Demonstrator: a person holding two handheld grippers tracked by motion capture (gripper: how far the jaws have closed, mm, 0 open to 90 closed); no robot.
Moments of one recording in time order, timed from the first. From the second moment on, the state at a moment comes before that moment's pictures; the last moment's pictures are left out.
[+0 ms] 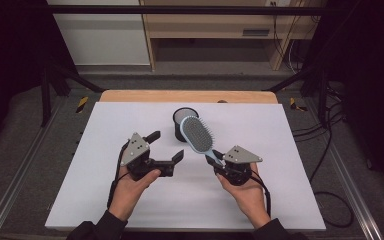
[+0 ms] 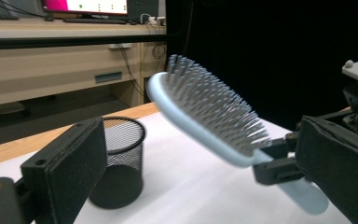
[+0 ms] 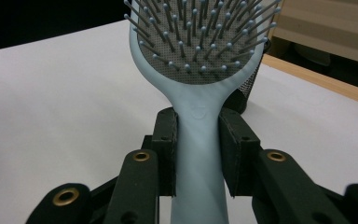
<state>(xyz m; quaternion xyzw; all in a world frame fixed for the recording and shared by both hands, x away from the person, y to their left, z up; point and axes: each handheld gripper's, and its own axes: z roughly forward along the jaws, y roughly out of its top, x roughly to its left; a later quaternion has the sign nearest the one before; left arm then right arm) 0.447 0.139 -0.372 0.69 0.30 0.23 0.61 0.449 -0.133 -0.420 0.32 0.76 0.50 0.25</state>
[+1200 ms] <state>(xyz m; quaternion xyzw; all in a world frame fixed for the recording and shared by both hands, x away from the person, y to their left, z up) 0.461 0.100 -0.378 0.68 0.34 0.15 0.63 0.431 -0.126 -0.412 0.30 0.73 0.55 0.27</state>
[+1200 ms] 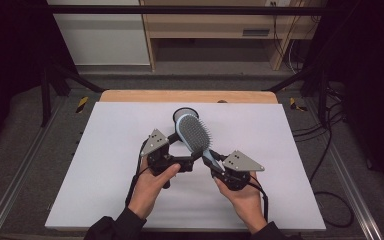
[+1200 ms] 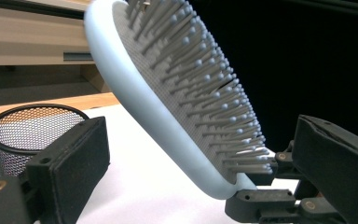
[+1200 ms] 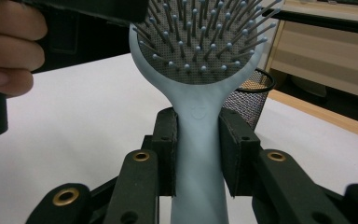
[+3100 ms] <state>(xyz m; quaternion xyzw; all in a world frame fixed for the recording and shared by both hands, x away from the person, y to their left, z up) 0.470 0.100 -0.372 0.63 0.40 0.09 0.66 0.432 -0.121 -0.418 0.28 0.73 0.58 0.23</state>
